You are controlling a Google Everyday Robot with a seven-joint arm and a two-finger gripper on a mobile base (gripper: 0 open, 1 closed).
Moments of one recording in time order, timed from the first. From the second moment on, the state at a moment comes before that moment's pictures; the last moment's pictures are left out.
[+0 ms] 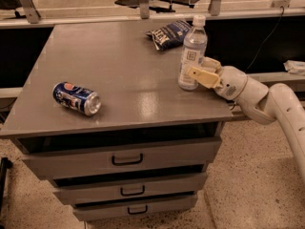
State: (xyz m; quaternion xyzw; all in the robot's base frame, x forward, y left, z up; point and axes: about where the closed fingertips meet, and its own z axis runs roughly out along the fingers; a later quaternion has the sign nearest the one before) arm 0.645 -0.136 0.892 -0.29 0.51 0.48 0.65
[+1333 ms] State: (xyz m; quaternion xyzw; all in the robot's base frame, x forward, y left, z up) arm 0.603 -0.213 0.889 -0.31 0.57 0.45 0.61
